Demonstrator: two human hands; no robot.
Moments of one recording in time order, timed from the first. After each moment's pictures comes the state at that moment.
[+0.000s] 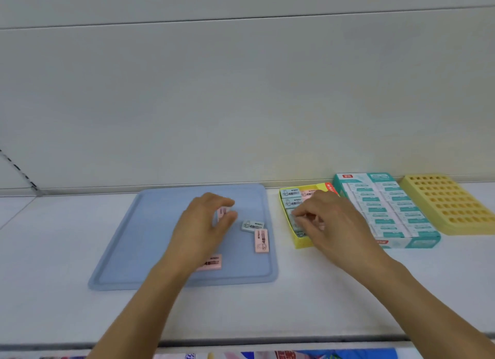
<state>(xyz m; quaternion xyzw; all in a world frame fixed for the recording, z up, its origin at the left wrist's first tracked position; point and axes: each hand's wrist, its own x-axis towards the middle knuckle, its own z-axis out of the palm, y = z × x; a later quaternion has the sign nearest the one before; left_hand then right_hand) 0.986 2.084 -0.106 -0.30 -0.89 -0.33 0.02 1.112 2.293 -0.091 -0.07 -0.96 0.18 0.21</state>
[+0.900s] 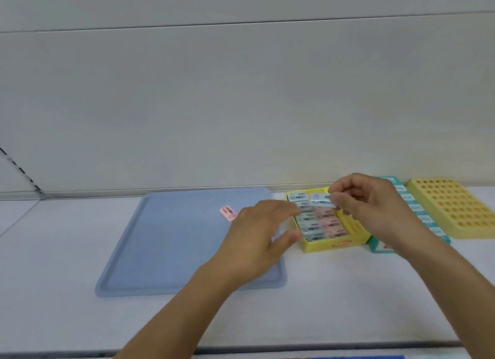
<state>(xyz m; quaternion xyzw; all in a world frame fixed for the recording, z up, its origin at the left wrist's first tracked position) 1.013 2.130 -0.103 -0.50 -0.81 -0.29 0.02 1.110 2.326 -0.061 -0.18 -0.82 0.51 0.20</state>
